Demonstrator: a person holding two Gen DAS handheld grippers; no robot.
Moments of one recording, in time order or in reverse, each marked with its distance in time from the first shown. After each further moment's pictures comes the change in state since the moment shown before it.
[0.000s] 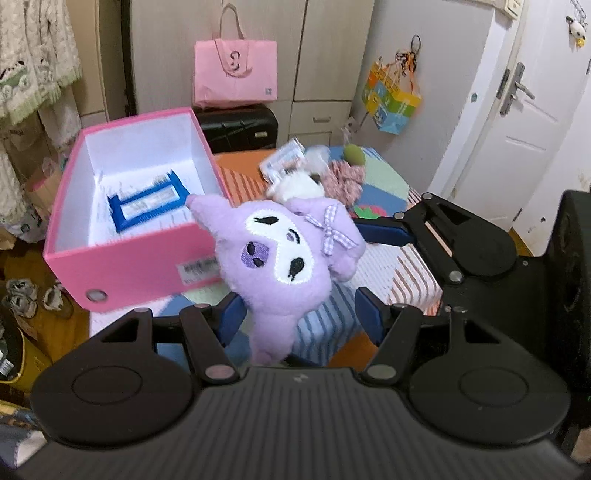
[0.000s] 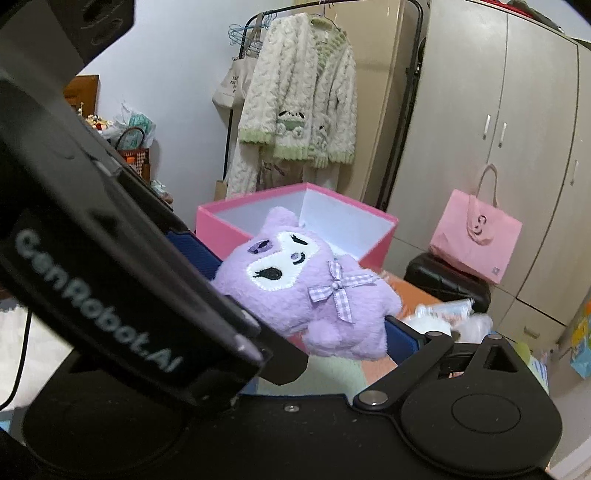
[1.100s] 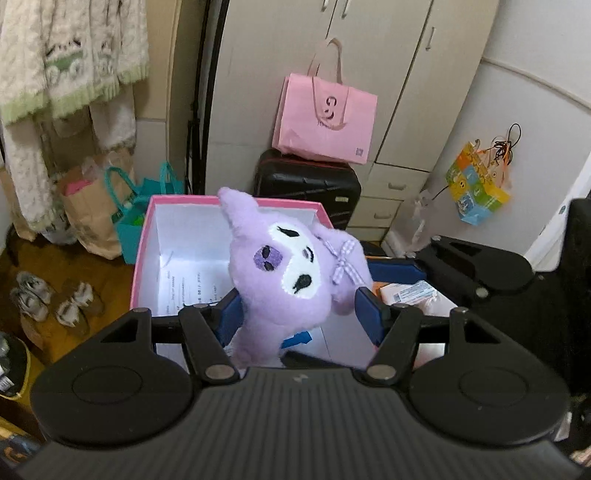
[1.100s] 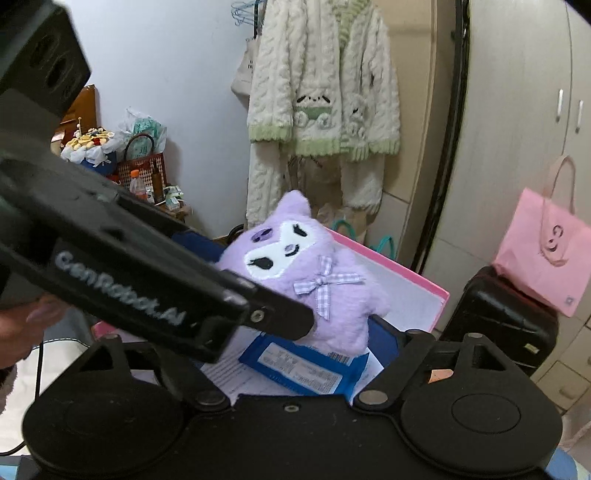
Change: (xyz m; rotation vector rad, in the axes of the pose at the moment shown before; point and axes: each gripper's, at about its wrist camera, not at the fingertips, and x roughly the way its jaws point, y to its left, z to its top) left arm 0.089 0.170 0.131 -0.224 -0.095 0.078; right arm 0.192 -0.094 0.117 0.036 0.106 0.219
